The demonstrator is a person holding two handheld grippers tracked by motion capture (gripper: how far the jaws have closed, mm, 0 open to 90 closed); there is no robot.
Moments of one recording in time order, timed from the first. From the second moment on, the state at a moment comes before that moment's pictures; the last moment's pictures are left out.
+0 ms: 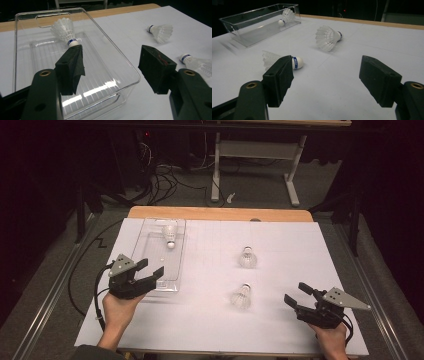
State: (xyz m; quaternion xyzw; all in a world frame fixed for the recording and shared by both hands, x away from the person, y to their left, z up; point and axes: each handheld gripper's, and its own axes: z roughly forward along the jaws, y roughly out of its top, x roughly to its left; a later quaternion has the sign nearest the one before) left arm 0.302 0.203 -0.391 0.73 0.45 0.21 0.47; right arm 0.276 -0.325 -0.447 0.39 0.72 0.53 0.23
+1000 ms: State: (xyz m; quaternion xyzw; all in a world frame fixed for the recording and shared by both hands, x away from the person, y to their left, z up) left arm 0.283 0.208 -0.406 0.72 0.45 0.21 0.49; right arm 0.275 -0.325 -0.447 0.39 0.72 0.53 0.23
